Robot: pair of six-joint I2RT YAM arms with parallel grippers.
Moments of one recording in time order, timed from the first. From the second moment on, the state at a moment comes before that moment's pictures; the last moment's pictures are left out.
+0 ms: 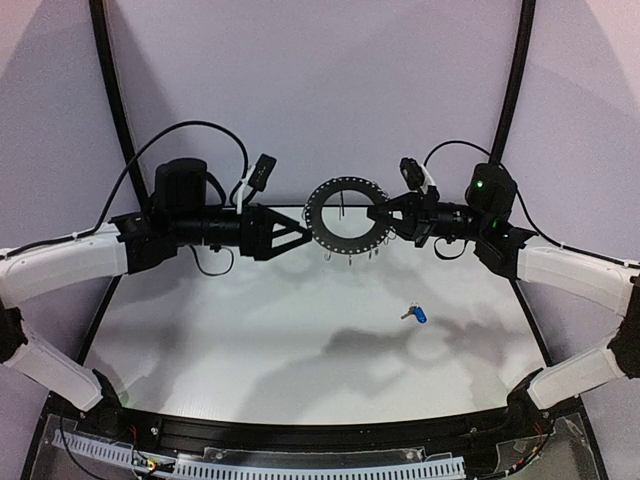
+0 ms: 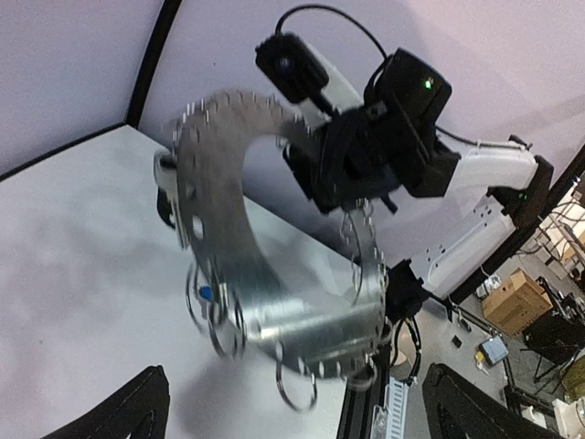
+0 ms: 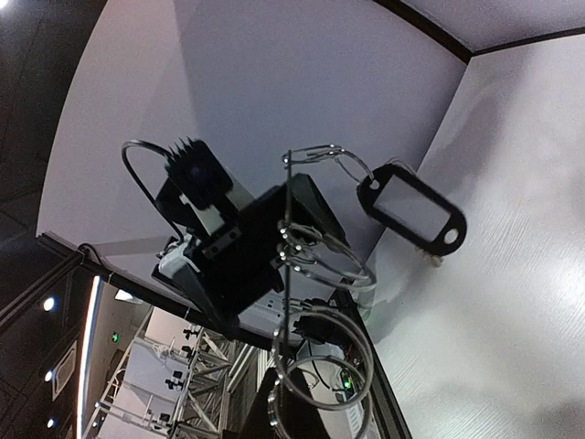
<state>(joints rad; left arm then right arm) -0.77 1.41 1.18 0.06 0.60 -0.36 0.54 1.30 0.91 0.45 -0.91 1.11</state>
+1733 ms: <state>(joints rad) -0.92 1.54 1.03 0.48 0.34 -0.28 0.61 1.21 0.88 0.40 -0.41 1.25</state>
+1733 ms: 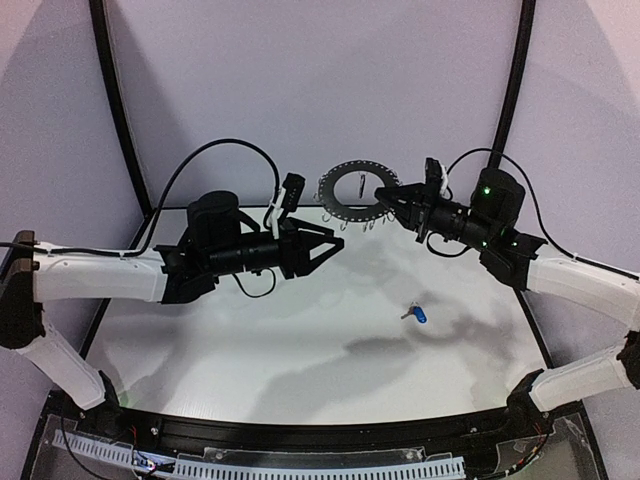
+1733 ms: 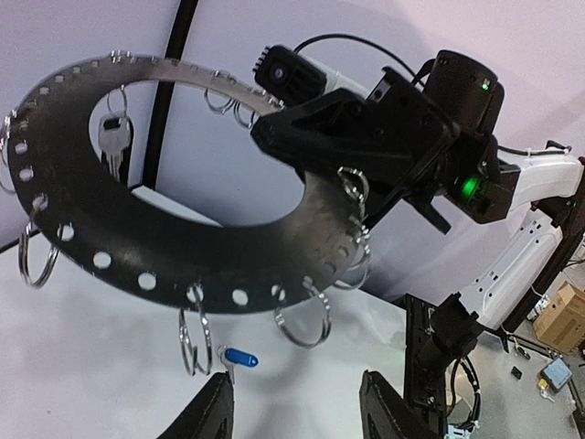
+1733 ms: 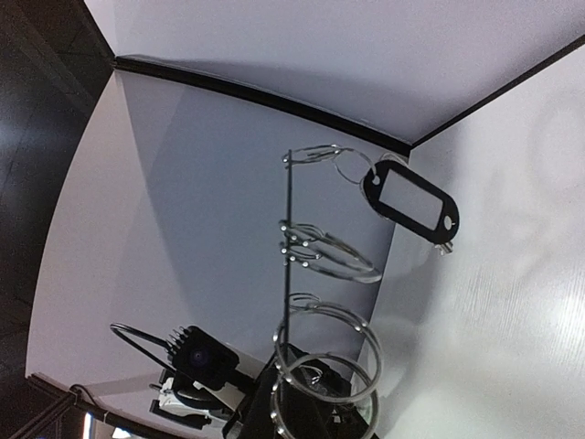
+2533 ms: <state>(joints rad) -0.92 1.37 0.91 0.48 0.16 -0.12 0.61 1.15 0.87 0.39 -0.43 1.21</state>
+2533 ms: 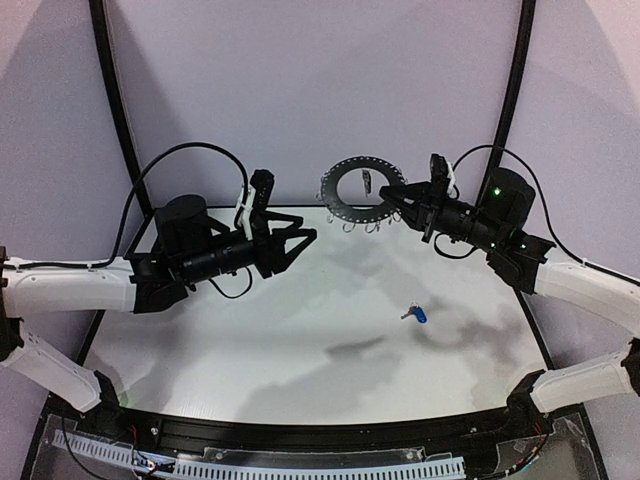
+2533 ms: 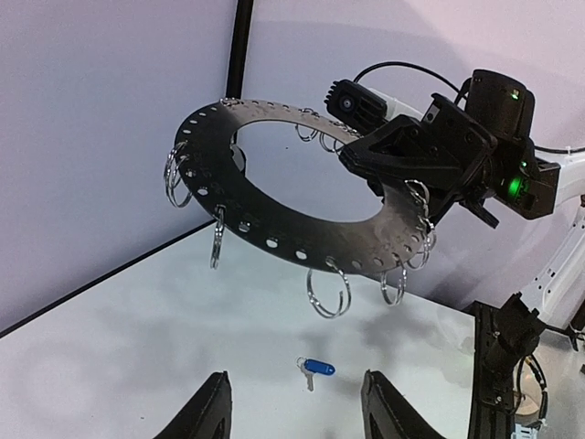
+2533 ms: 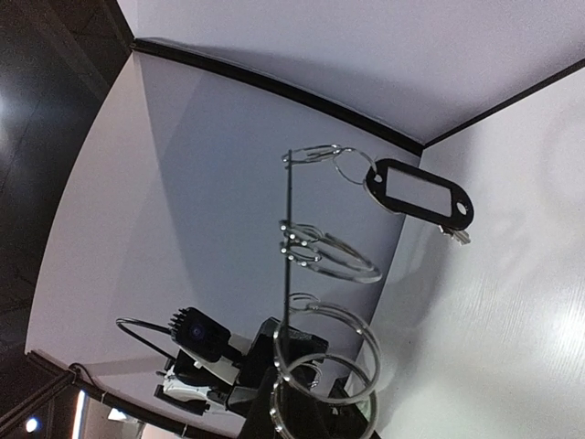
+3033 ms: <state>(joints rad) -0.92 1.08 0.82 0.24 0.28 0.03 0.61 1.15 1.16 -0.15 -0.80 0.66</state>
